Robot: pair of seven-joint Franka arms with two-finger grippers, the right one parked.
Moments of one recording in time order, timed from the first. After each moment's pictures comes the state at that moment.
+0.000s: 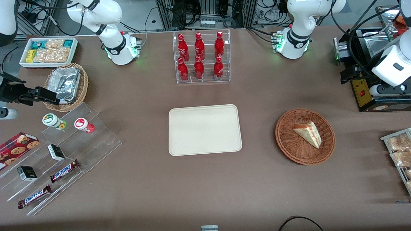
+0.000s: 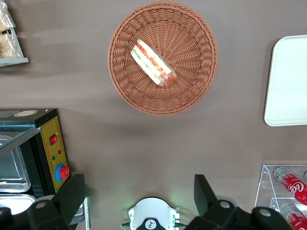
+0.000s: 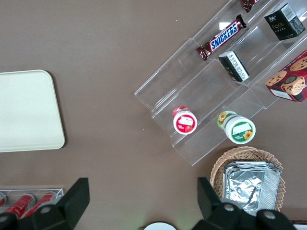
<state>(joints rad) -0.05 -0.03 0.00 -1.61 0.03 1.39 -0.05</state>
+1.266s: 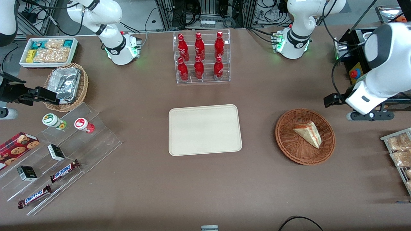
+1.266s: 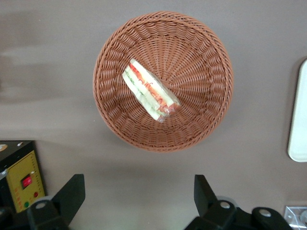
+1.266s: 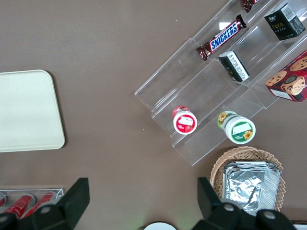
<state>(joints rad) -0.04 0.02 -0.01 -1.91 0.03 1.80 -0.05</state>
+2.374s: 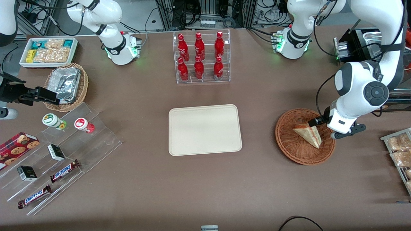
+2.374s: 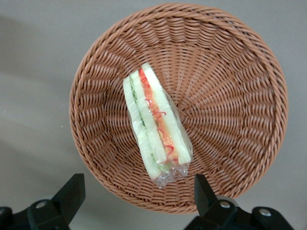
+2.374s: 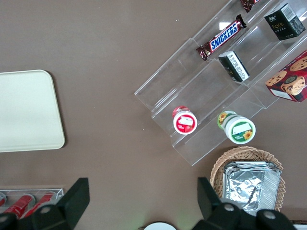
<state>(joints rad) -0.03 0.16 -0.01 -2.11 0.03 2.17 -0.44</state>
